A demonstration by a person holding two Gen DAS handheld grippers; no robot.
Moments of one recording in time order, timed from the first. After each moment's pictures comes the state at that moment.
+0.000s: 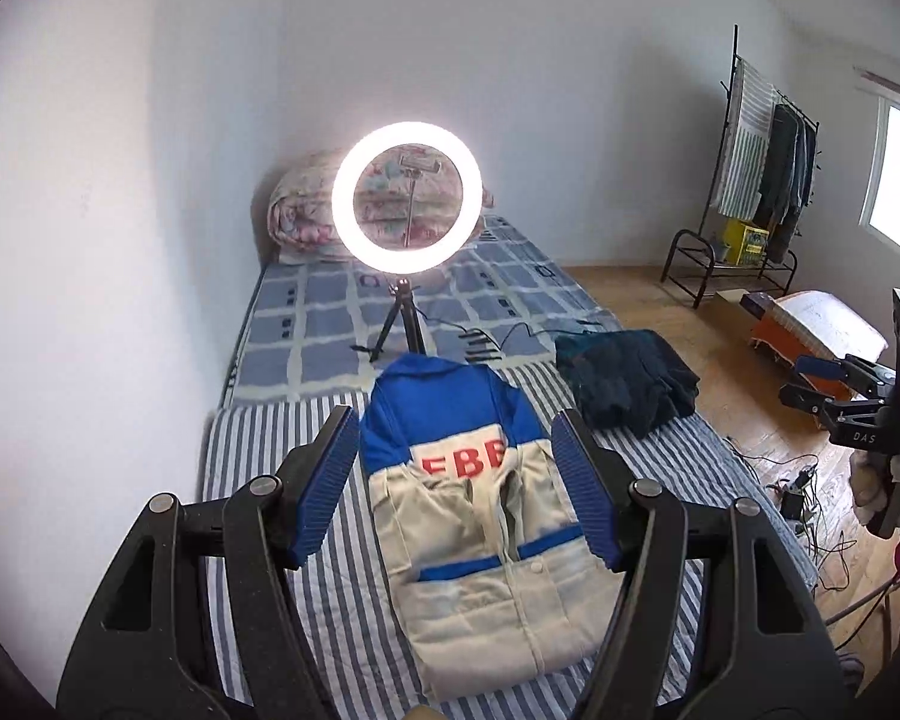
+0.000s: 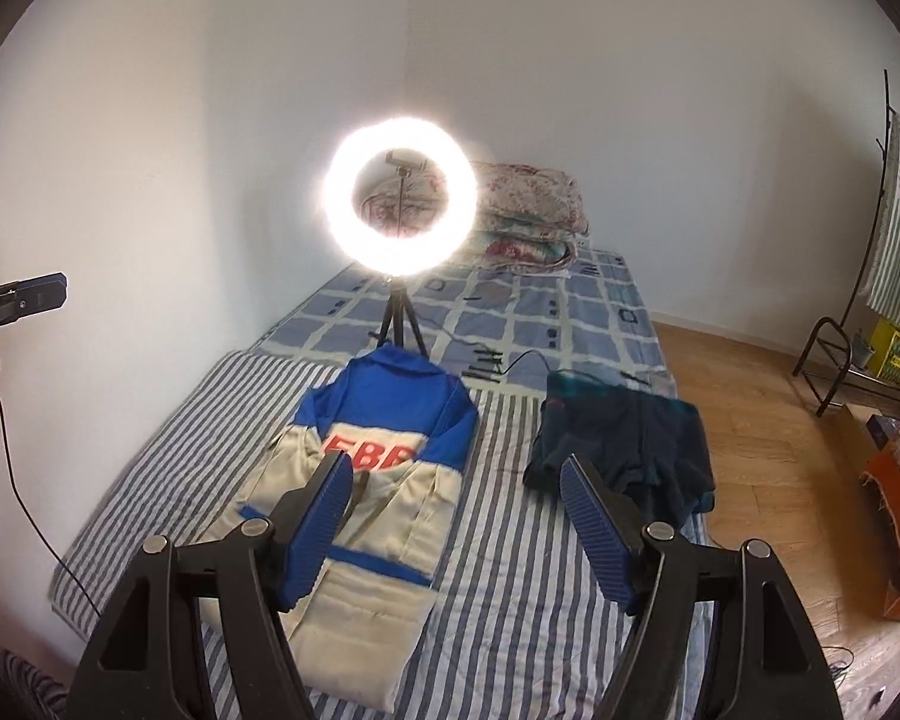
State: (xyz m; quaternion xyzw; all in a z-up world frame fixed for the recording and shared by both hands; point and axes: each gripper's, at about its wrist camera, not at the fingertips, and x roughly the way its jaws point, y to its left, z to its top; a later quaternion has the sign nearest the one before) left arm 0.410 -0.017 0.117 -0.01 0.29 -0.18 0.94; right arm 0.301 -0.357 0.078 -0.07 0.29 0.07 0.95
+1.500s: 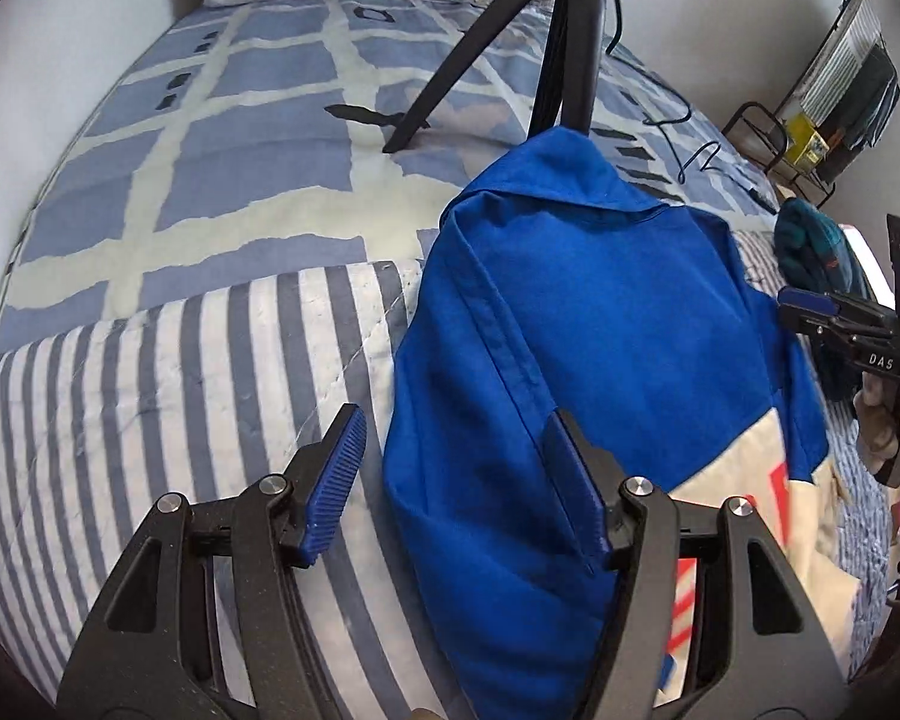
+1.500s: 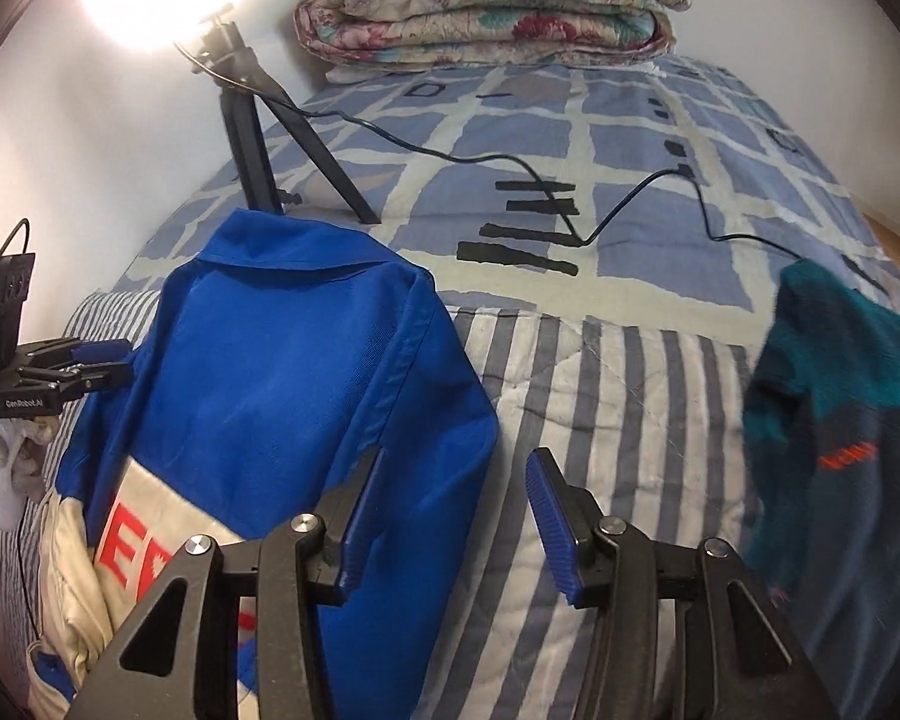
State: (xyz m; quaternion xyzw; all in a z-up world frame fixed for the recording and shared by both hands) left arm 0.811 -0.045 -0.267 -0.02 0.52 -0.22 0.83; right arm 0.722 -0.361 -0.219 -0.02 0.47 0.13 0.87
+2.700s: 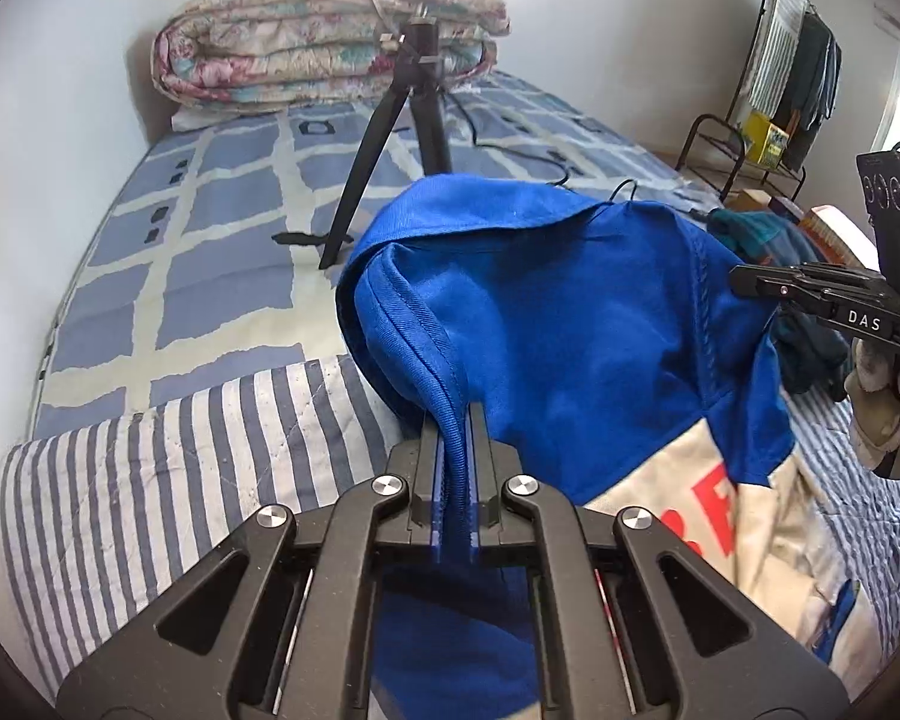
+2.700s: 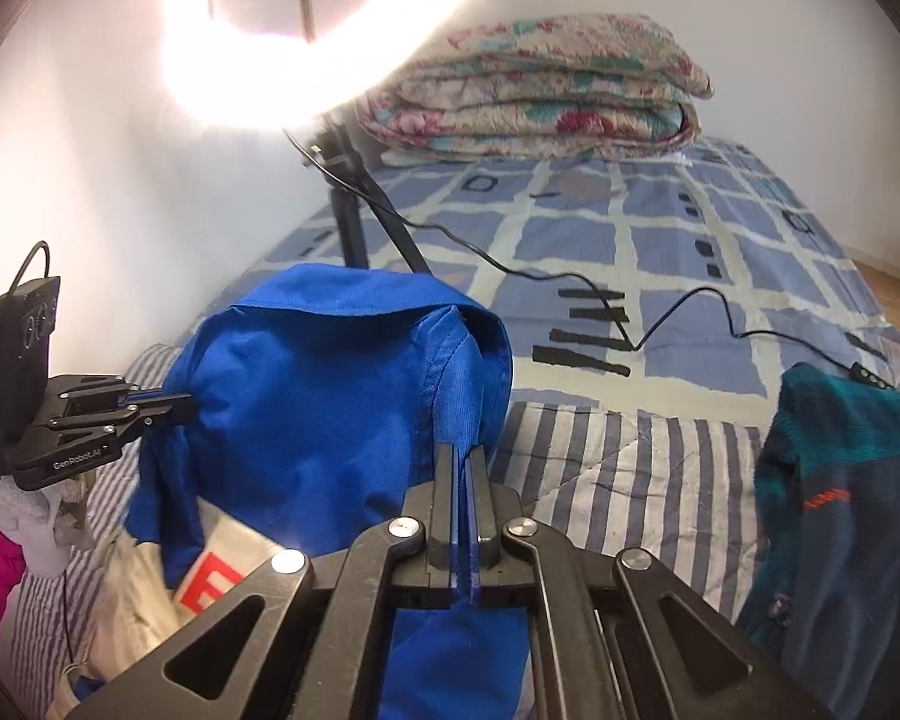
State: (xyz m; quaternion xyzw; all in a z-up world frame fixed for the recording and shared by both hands) left arm 0.758 -0.079 -0.204 0.02 0.41 -0.24 0.88; right arm 0.684 -0.331 -0.164 -0.01 0.37 0.16 0.91
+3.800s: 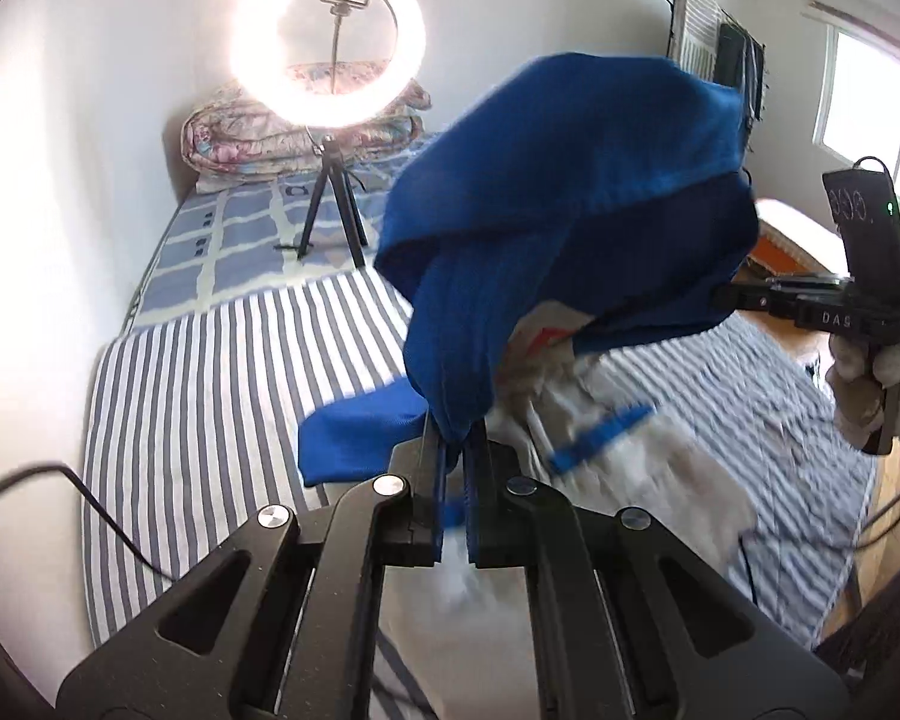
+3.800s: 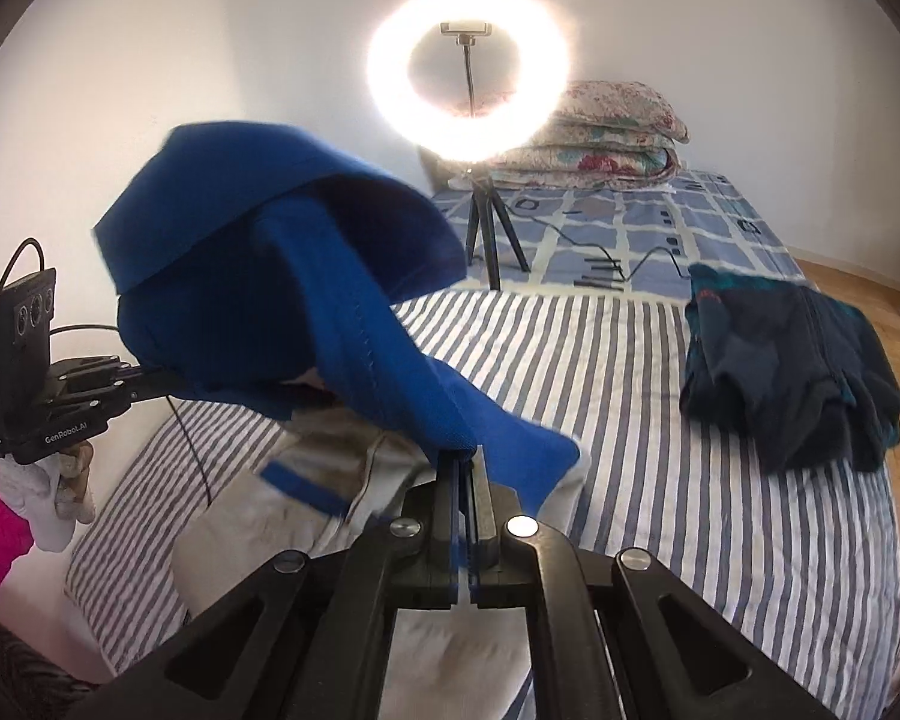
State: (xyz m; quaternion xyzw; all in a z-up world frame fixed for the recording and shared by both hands) left arm 0.439 -0.055 -0.107 0.05 0.33 -0.26 0.90; right arm 0.370 -0.323 -0.110 -0.01 0.34 0.18 0.92
